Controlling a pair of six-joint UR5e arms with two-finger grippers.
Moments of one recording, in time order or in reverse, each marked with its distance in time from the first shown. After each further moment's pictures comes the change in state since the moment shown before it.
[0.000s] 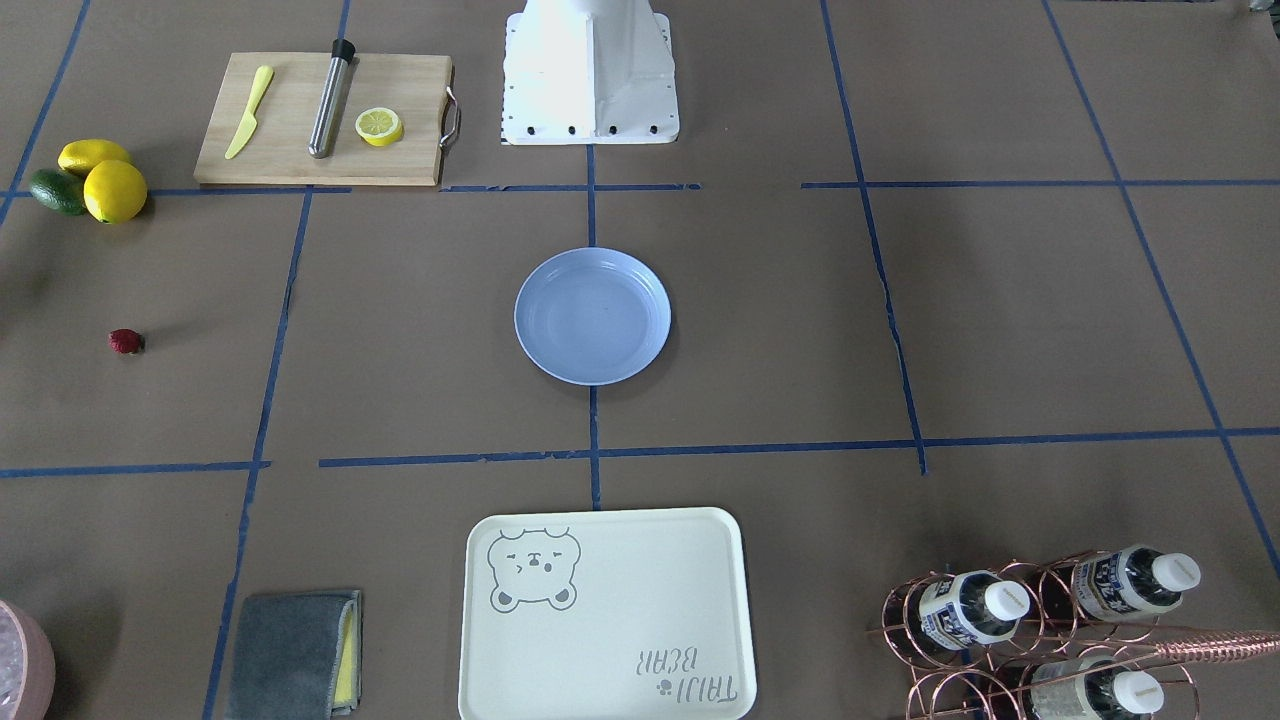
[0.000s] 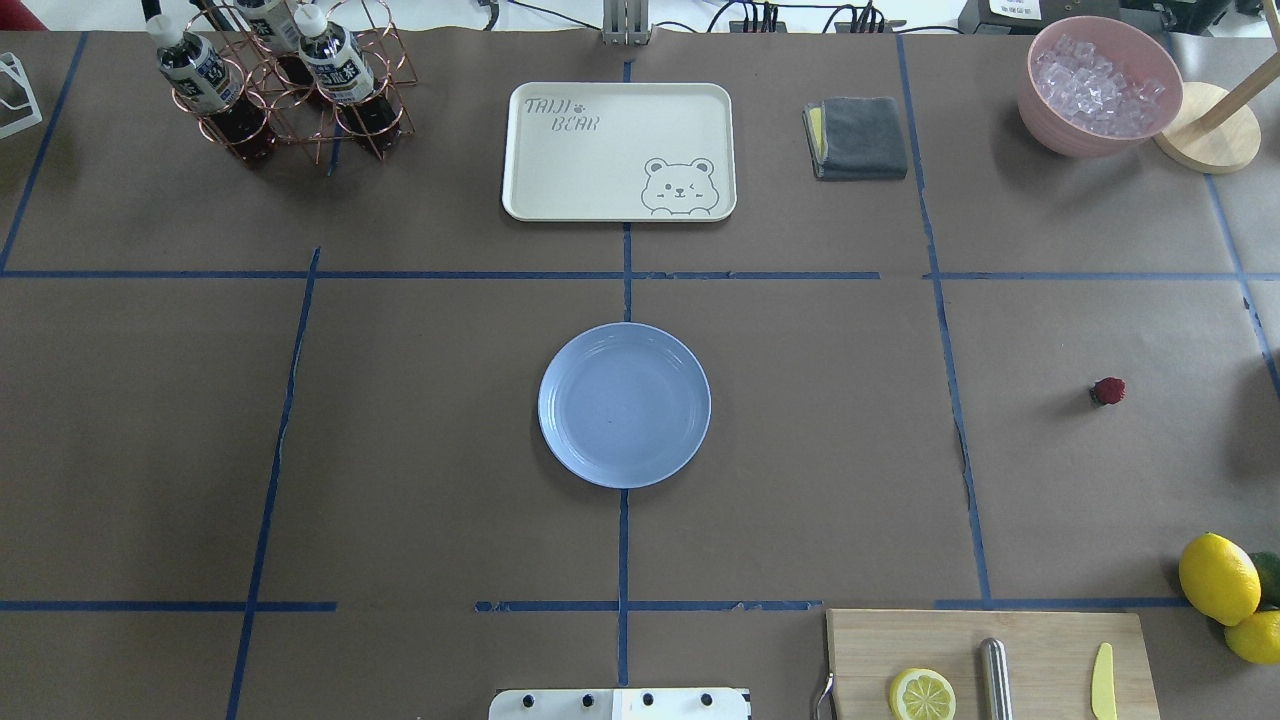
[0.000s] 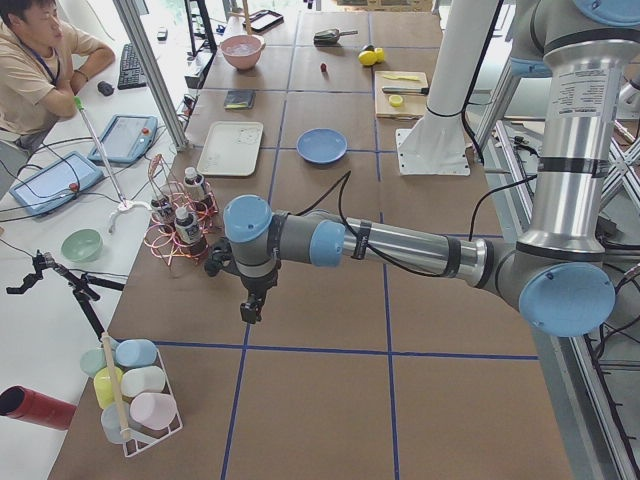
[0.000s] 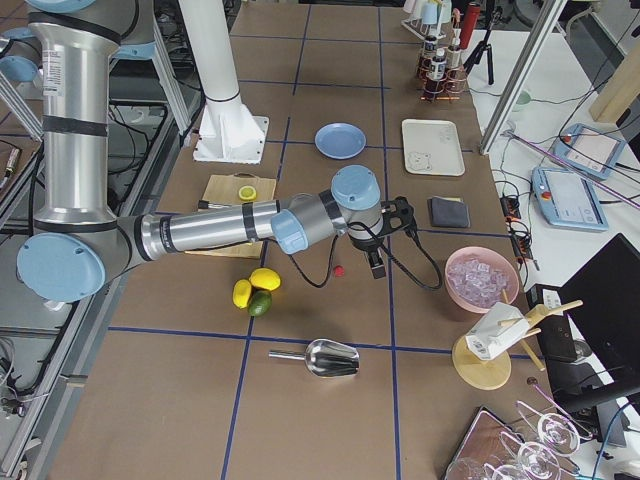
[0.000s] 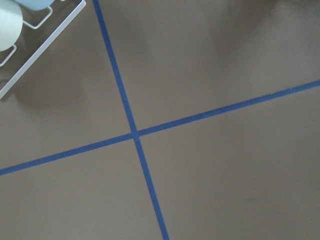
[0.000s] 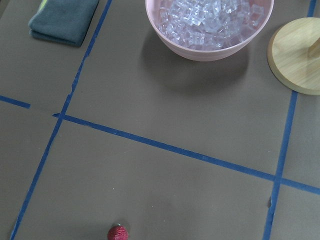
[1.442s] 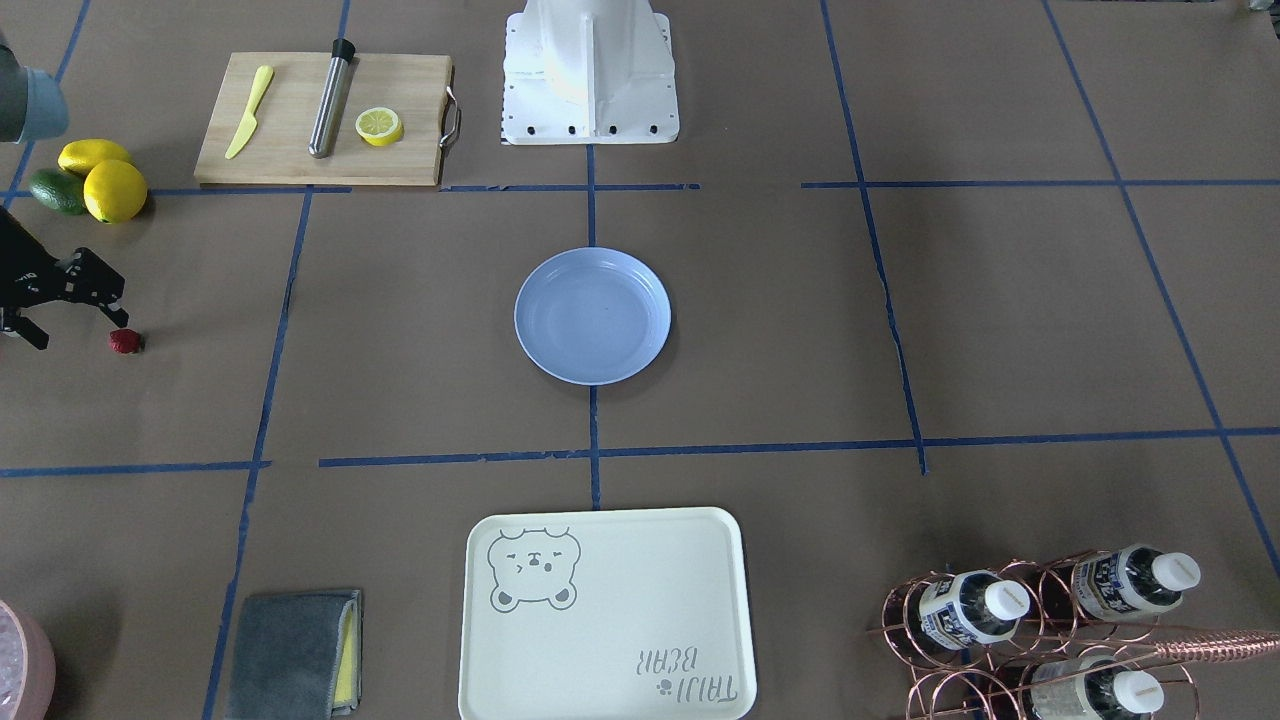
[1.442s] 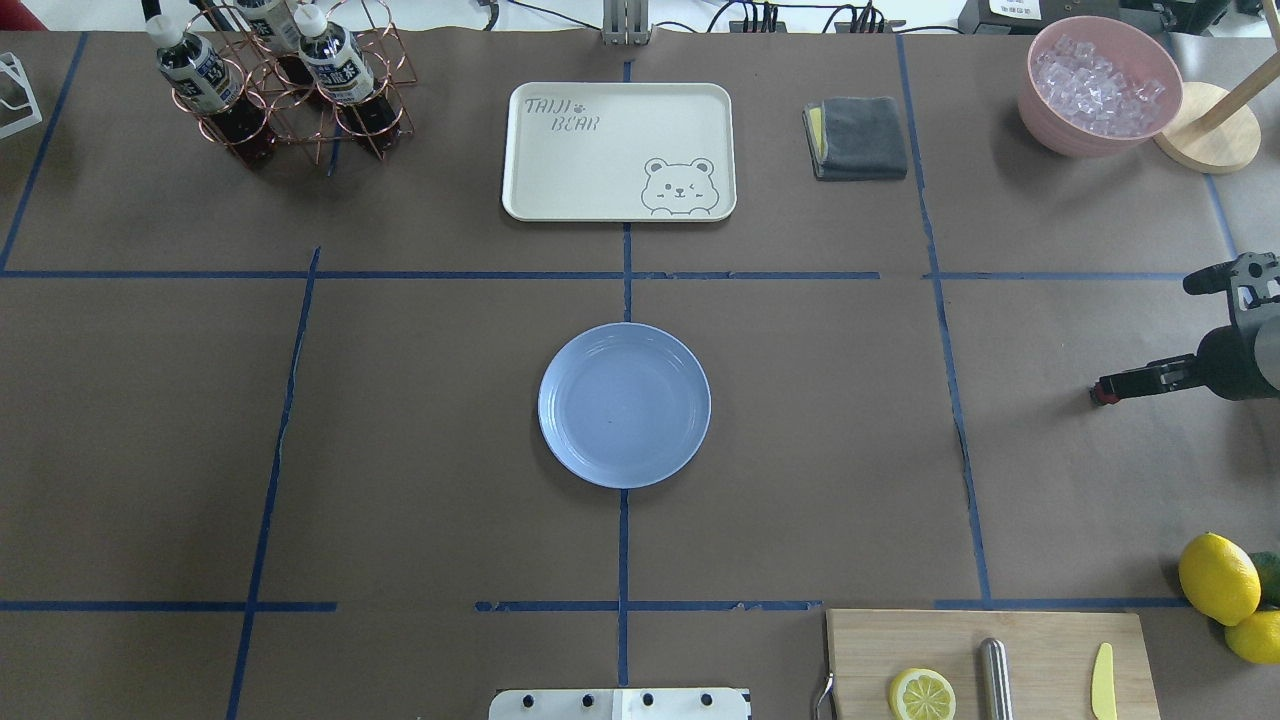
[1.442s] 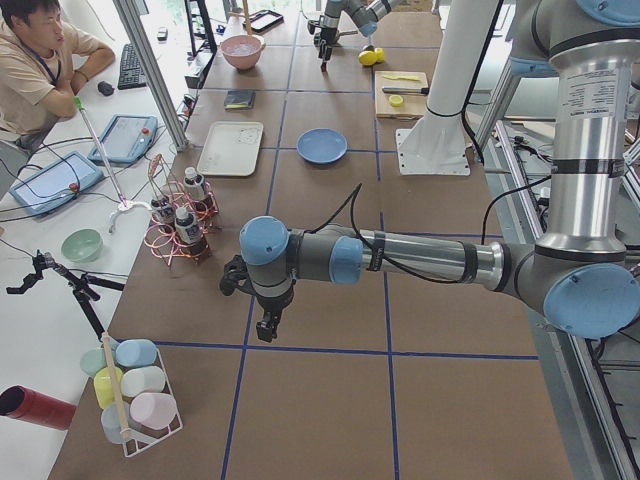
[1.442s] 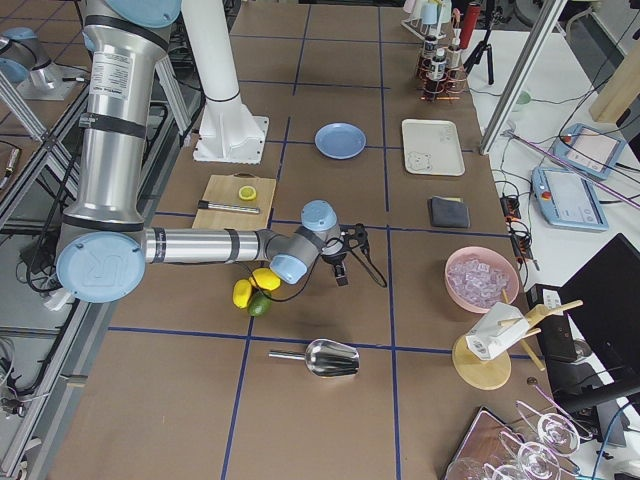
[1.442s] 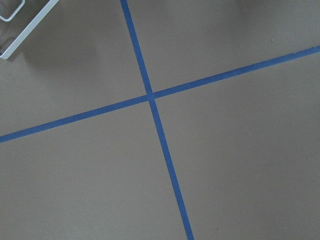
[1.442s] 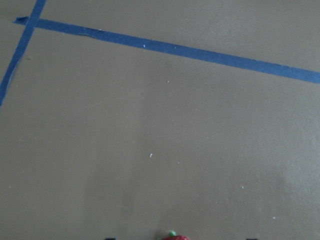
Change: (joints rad) left arm -0.009 0.048 -0.013 -0.010 -0.007 0.032; right arm -0.549 -0.084 -0.209 0.603 -0.413 0.559
